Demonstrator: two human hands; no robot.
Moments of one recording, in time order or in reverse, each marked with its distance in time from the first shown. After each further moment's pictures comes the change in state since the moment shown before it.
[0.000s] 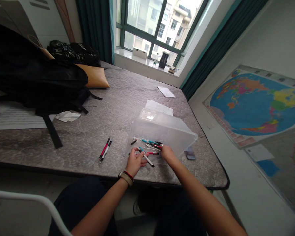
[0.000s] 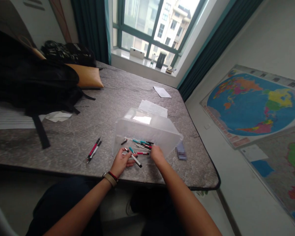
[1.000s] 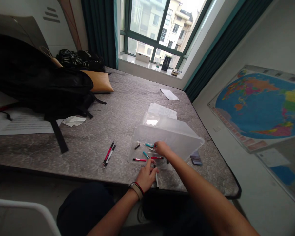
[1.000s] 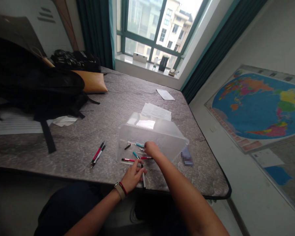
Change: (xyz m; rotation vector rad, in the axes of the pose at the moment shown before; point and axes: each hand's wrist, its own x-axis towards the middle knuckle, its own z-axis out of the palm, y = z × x) left_hand -0.015 -0.030 0.014 0.570 -0.158 0.231; right_hand 0.036 -0.053 -0.023 -0.043 -0.033 -0.182
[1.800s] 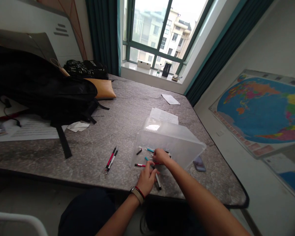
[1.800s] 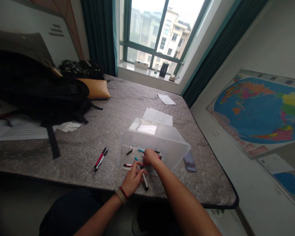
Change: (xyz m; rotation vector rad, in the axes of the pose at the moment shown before) left_hand 0.006 0.005 -0.008 -0.125 0.088 -0.023; right_hand 0.007 -0.006 0.025 0.035 -0.033 -0.023
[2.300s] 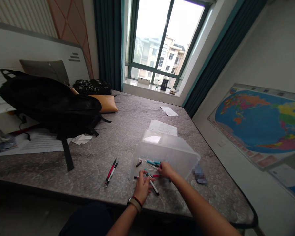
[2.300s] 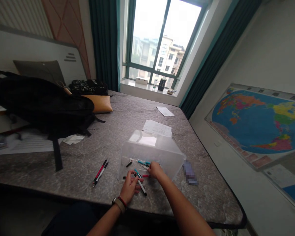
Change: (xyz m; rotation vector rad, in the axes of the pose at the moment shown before) left_hand 0.018 -0.018 -0.004 -0.201 0.132 -0.111; right_hand -0.029 0.026 -0.008 0.098 0.083 0.022
